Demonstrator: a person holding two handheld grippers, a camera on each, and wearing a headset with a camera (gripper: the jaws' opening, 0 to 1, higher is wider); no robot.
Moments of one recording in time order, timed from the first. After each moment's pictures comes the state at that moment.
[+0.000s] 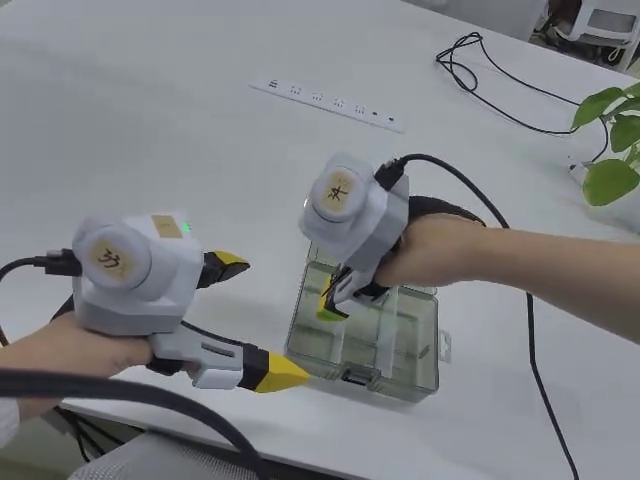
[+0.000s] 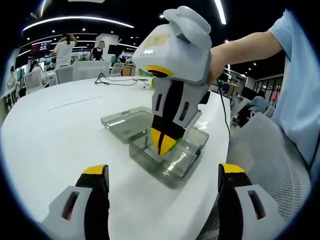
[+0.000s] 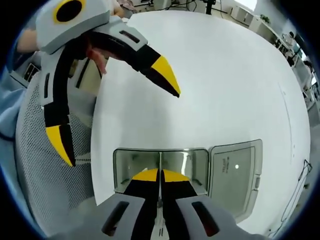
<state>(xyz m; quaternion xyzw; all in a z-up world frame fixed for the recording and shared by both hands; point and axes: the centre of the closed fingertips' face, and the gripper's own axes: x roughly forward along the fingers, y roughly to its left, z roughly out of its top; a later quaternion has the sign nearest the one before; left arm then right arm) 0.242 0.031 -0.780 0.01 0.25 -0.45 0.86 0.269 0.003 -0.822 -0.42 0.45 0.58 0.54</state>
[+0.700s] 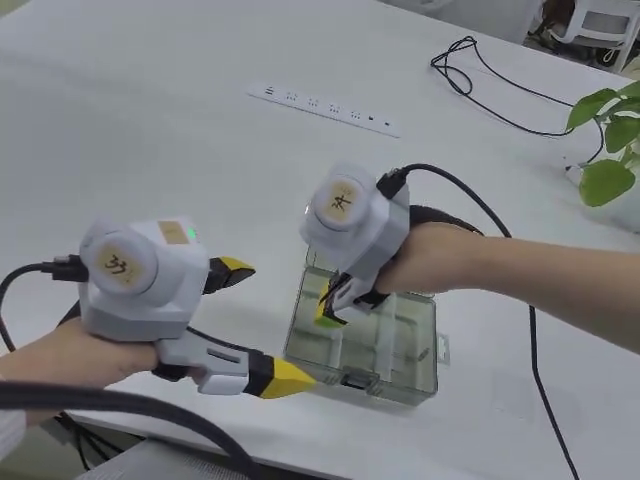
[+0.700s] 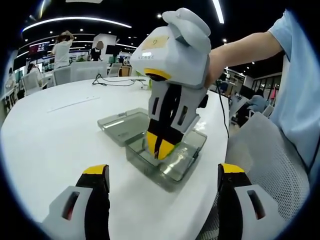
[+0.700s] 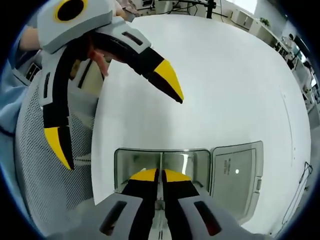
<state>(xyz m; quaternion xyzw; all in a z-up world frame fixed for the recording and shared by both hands) 0.242 0.023 -0.775 0.01 0.25 -0.46 0.85 0.267 0.005 -0.823 -0.41 0.43 0.59 0.54</state>
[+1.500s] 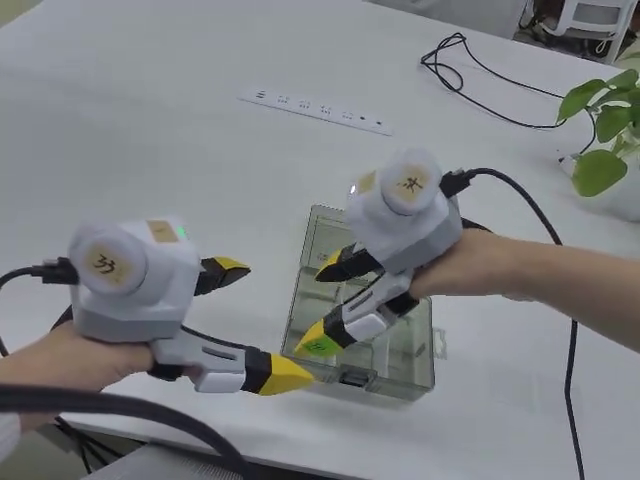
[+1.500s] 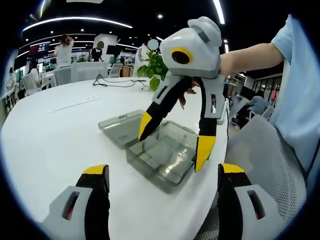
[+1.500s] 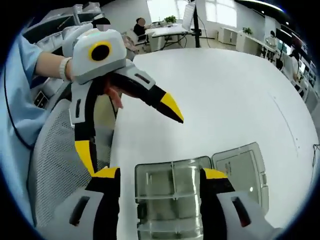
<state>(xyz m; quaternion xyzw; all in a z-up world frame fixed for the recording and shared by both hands) 0.244 0.023 -0.768 0.01 0.25 -0.46 0.85 0.254 0.012 -0.780 -0.26 0.37 0.64 0.62</state>
